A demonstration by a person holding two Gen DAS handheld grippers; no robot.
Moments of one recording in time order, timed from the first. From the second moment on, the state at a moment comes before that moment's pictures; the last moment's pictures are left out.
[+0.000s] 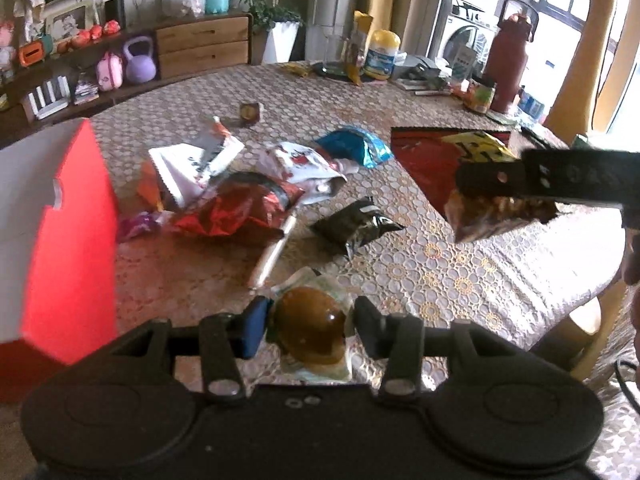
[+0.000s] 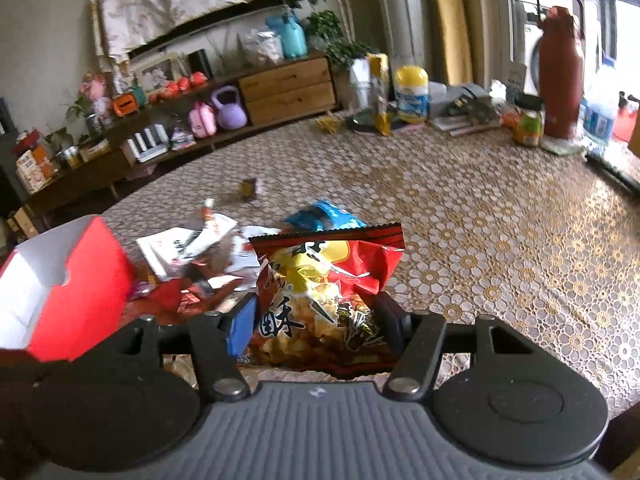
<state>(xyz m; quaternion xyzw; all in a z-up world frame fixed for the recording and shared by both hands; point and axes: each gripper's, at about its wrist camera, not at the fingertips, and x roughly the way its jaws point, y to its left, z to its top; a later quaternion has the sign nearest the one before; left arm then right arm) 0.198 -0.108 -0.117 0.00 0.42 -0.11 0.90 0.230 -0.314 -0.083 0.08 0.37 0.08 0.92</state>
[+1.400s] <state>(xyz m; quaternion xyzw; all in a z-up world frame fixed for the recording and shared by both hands) 0.131 0.069 0.011 0.01 0.36 -0.02 0.93 0.149 -0.128 0.019 0.02 0.30 0.25 0.92</state>
